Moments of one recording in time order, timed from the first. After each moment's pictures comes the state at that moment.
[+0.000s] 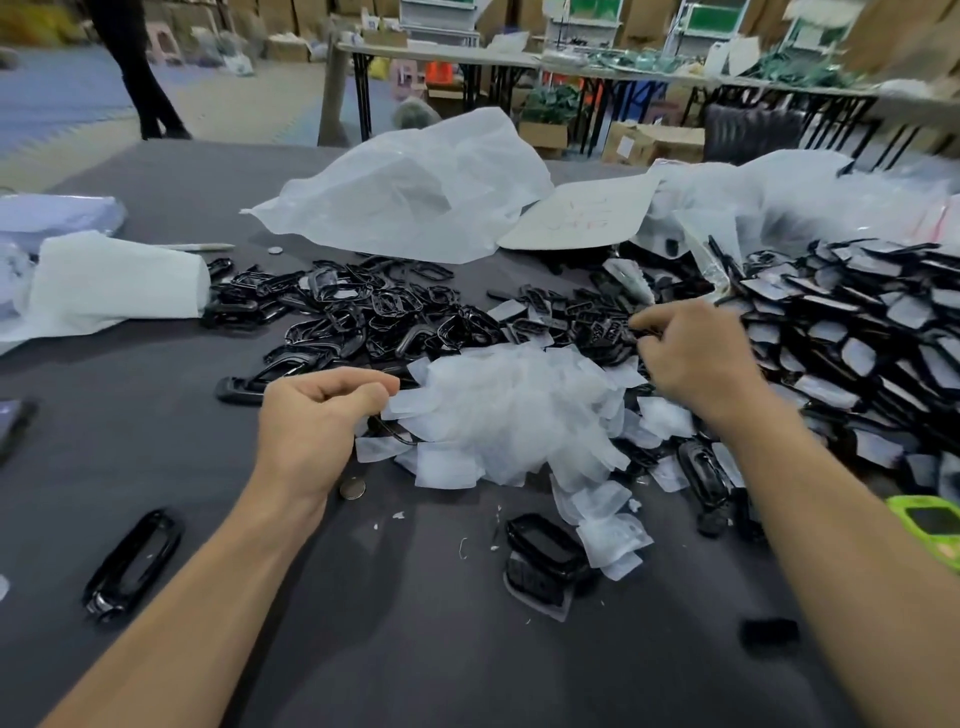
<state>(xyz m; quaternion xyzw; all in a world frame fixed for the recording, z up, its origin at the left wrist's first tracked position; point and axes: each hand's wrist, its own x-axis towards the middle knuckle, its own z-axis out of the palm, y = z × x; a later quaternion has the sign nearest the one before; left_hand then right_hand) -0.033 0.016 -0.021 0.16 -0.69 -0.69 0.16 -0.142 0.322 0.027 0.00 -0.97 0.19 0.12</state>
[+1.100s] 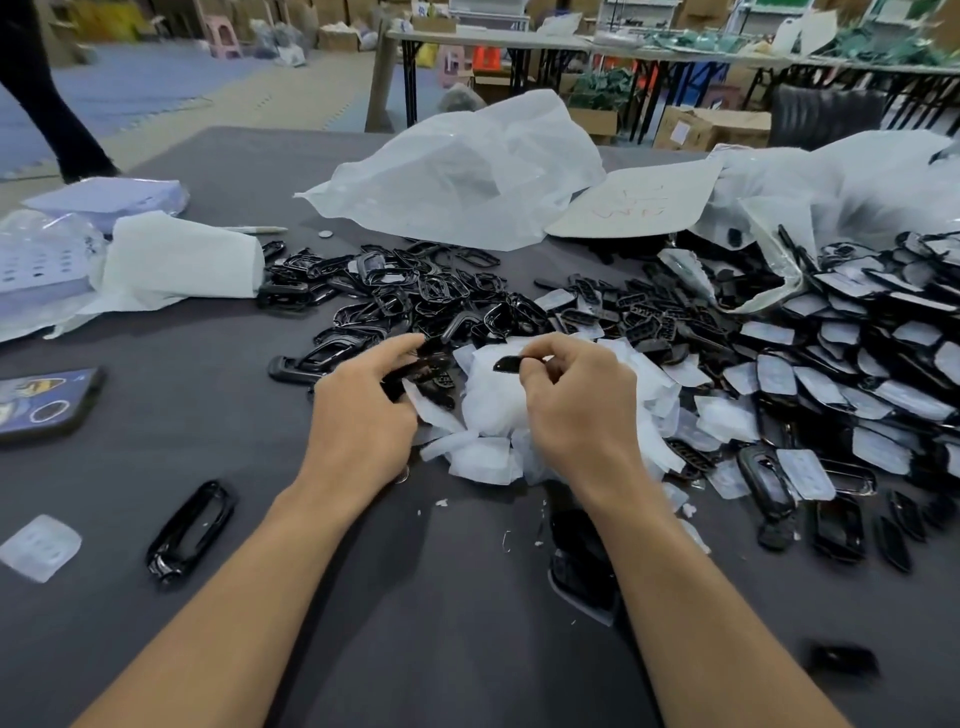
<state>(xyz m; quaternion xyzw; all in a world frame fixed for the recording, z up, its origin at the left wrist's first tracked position) -0.038 0.006 -0.034 0.11 -0.87 -0.42 0.23 -0.085 0.190 -0.023 0.08 -0.87 0.47 0.15</state>
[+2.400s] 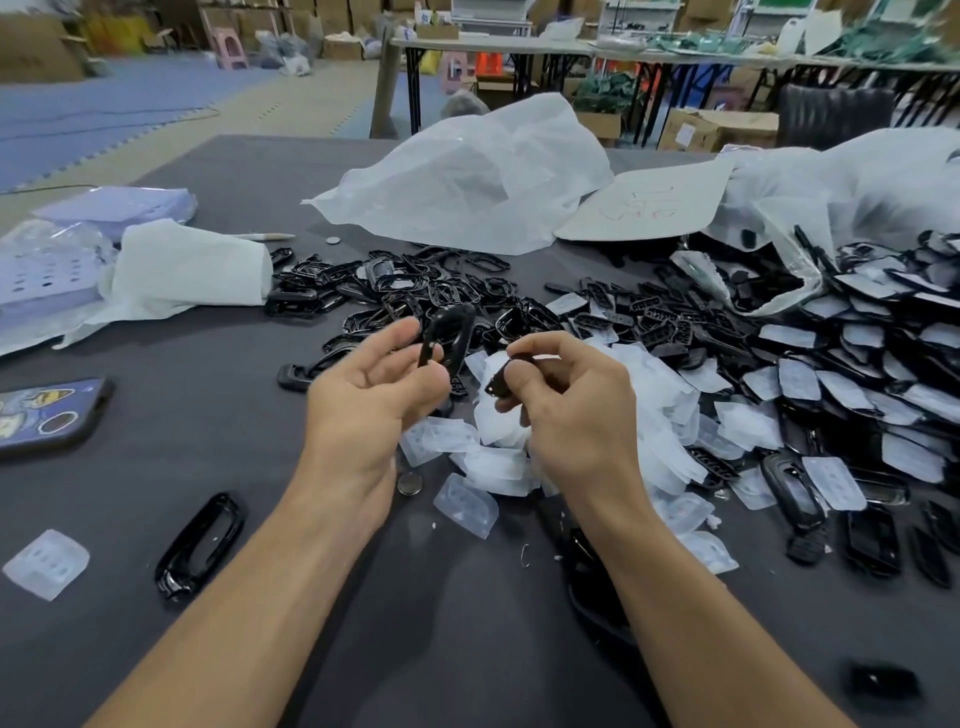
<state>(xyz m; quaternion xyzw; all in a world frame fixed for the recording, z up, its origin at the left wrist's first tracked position) -0.032 0.015 -0.015 0.14 -0.56 -0.80 0.19 -0.066 0.172 -0.014 0.09 -0.75 0.65 0.08</state>
